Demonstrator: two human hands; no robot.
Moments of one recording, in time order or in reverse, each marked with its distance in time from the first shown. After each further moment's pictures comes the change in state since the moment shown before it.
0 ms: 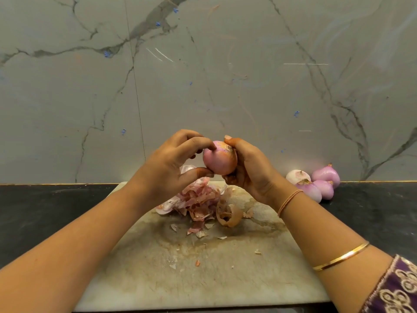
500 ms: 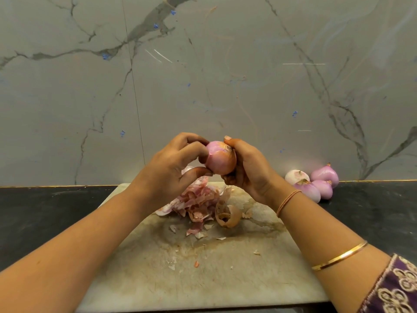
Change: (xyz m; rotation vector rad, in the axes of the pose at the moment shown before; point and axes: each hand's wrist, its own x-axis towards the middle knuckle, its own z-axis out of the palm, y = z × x) left_hand -0.001 0.002 0.004 0.050 0.002 0.014; right_hand 0.002 0.002 -0.001 0.007 0.004 0.009
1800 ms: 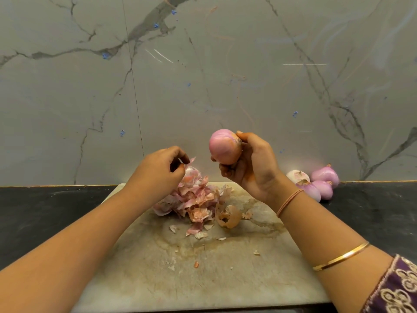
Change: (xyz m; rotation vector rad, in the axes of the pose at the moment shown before) left_hand -0.002 -0.012 0.003 0.089 -0.061 -0.557; right_hand -0.002 -0.007 -0.002 0.317 -0.012 0.008
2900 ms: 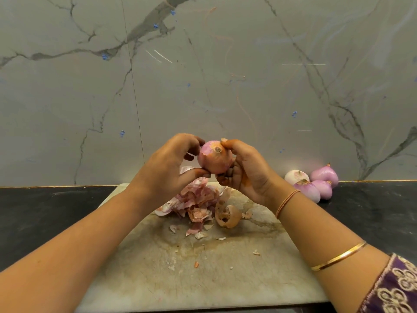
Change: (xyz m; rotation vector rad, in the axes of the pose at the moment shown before) left_hand -0.003 0.009 -0.002 -0.153 0.075 0.457; right_hand 0.002 0.008 0.001 -0.199 -0.046 0.052
